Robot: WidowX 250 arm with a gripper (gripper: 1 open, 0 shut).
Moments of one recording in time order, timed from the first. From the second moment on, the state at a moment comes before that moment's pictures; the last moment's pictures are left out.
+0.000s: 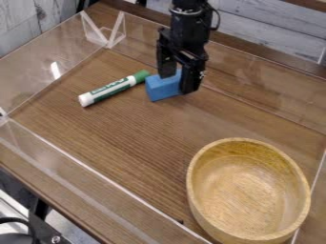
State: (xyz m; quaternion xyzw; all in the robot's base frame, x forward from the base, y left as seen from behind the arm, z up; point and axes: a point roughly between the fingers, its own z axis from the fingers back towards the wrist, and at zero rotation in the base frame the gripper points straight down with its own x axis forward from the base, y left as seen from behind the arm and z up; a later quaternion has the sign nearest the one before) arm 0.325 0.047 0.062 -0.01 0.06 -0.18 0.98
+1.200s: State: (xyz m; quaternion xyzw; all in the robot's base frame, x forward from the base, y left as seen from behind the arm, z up) arm 0.334 0.057 0.054 -0.02 0.06 -0.18 0.98
